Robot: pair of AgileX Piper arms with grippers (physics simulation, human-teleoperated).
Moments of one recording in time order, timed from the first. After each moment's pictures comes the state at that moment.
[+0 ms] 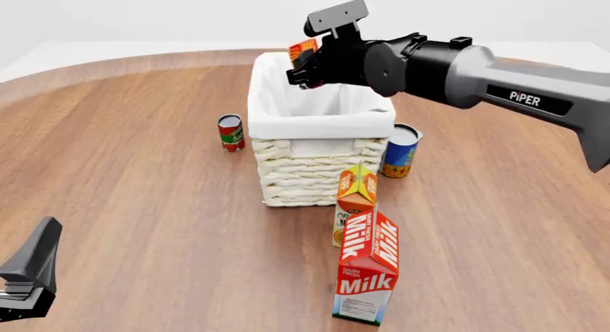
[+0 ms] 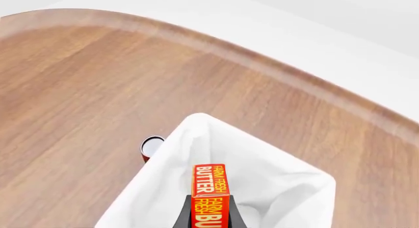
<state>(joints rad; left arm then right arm) 0.00 0.00 0.00 0.00 0.00 0.53 1.92 -1.58 0.12 -0.08</state>
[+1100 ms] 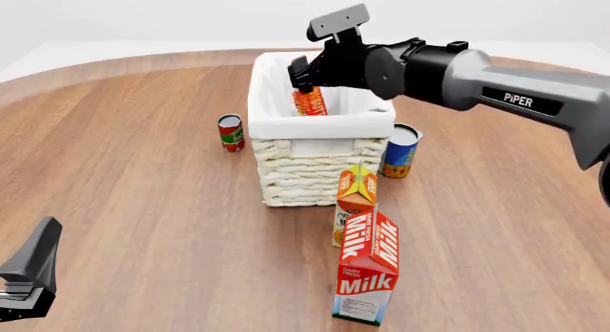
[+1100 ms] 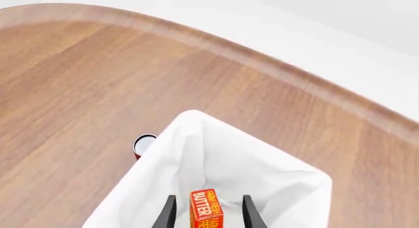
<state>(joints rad) 0.00 0.00 0.00 0.00 0.00 0.51 1.94 -1.58 0.11 -0.09</state>
